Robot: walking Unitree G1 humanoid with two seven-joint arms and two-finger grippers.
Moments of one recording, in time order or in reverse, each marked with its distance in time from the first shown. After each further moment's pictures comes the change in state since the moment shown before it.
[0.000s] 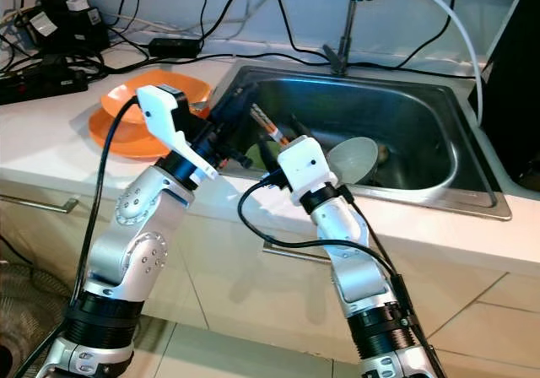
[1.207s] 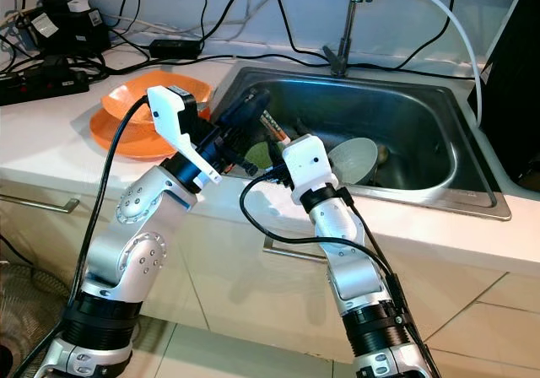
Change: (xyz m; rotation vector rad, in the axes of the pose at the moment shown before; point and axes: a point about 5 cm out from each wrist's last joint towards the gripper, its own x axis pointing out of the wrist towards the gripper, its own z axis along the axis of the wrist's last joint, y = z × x) left arm 0.000 -0.006 0.000 -0.031 0.041 -0.068; right arm 0.002 -0.003 -0.009 0.040 0.056 -0.087
